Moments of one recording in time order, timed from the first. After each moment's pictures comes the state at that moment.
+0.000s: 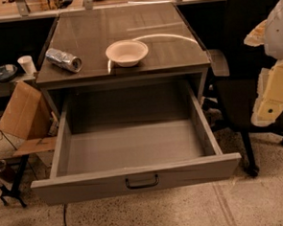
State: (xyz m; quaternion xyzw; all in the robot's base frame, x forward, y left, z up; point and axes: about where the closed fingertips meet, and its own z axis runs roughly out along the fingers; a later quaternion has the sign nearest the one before) arm 0.438 -0.217 0.976 -0.60 0.78 -0.03 0.16
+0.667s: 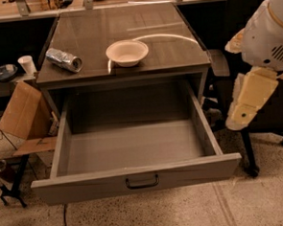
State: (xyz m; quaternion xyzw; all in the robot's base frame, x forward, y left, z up) arm 0.442 -0.181 0.965 -0.60 0.78 0.00 0.18
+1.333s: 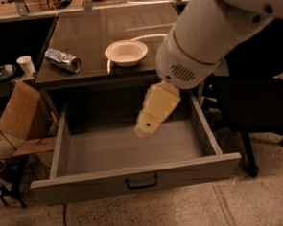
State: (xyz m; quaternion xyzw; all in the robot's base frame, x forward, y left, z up) arm 0.449 -0.039 0.950 -0.56 0.79 0.07 0.25
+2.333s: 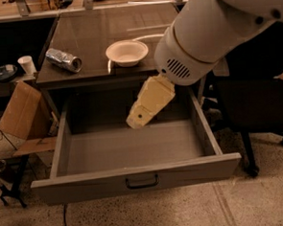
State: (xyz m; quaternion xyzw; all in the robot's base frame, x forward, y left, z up) arm 0.457 -0.033 0.962 -0.50 0.82 0.06 0.28
